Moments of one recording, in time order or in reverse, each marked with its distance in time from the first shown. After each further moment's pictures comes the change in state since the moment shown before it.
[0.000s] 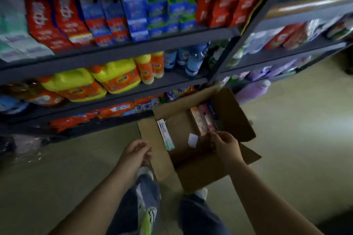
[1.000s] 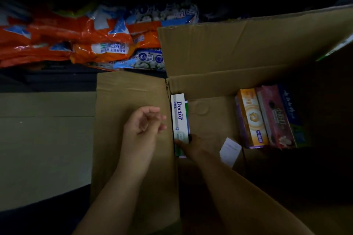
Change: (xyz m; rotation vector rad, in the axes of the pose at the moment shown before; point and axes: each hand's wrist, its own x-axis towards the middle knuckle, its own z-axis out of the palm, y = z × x) left_hand 0.298 -0.225 0.105 -0.317 0.335 0.497; right_hand 0.376 0.313 0.275 -0.305 -0.593 0.006
